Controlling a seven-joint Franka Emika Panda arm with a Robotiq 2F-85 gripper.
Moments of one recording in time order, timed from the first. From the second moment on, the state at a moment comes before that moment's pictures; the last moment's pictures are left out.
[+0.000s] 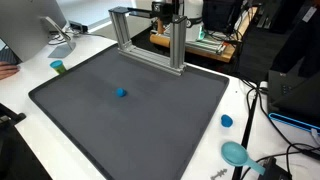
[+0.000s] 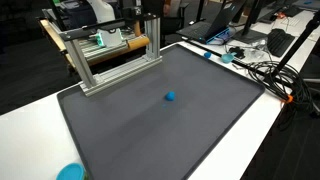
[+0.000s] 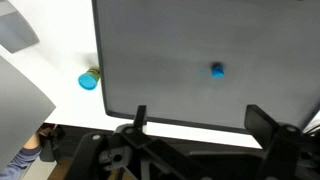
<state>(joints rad) -0.09 -0.41 -0.25 -2.15 -0.10 2.04 -0.38</state>
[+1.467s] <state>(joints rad) -0.12 -0.86 -0.04 -2.73 -0.09 2.16 -0.01</state>
